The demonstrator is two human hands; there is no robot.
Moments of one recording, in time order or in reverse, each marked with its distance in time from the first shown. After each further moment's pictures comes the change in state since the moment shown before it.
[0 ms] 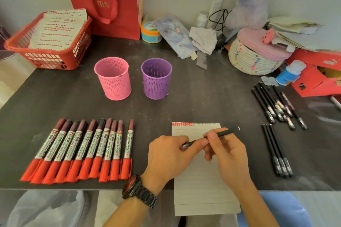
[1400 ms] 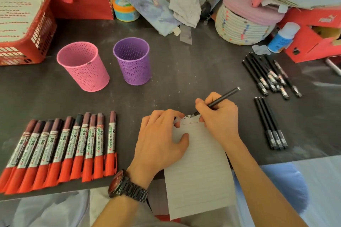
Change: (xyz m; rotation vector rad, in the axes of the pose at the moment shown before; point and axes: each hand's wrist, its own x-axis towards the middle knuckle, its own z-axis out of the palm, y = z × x) left_hand 0.005 -0.008 0.010 0.152 -0.149 0.096; right_hand 0.052 0.043 -0.011 -0.274 0.252 0.099
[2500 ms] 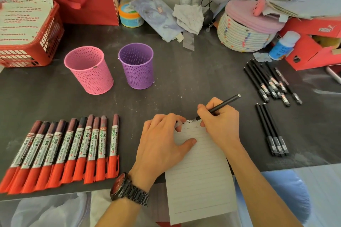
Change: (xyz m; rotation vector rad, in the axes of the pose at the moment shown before) left_hand 0.002 0.000 0.004 0.018 -0.002 -0.059; right_hand 0.001 -0.002 -0.001 -0.074 -0.005 -0.026
